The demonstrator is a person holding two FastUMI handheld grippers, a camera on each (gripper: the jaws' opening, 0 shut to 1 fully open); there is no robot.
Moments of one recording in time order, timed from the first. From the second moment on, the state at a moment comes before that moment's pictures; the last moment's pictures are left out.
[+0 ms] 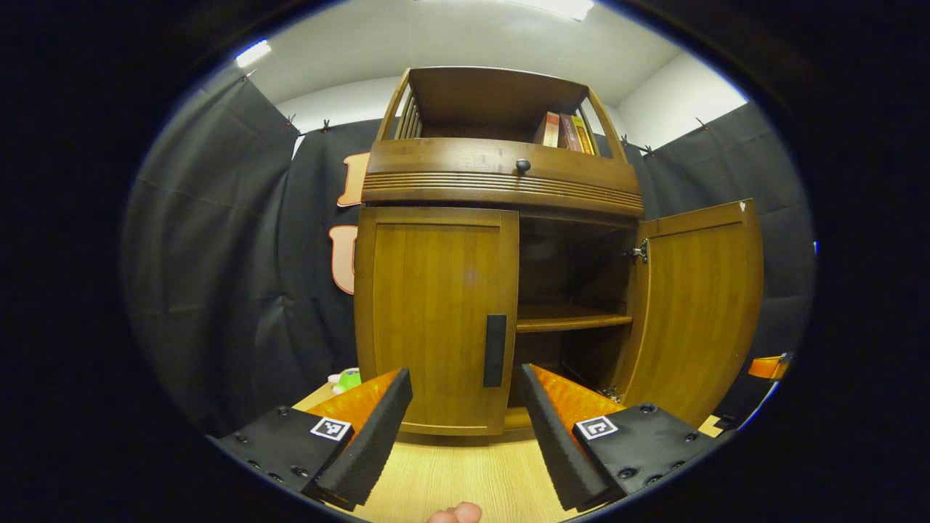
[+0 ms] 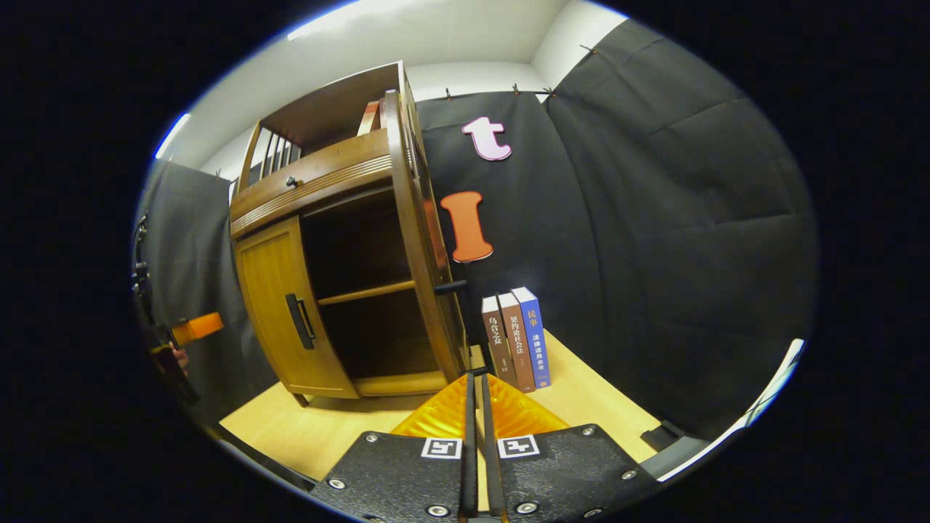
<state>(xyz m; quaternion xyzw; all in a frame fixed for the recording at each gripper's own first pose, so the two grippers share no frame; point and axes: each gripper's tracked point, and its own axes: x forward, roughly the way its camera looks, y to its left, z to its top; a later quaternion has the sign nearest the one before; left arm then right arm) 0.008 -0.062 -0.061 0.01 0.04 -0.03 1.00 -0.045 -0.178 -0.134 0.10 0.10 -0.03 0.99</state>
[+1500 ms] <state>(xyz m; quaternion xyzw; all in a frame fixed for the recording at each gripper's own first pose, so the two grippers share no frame) 0.221 -0.102 -0.144 0.03 0.05 -0.06 1.00 -0.047 -0.079 -0.124 0.04 0.09 0.00 1.00</state>
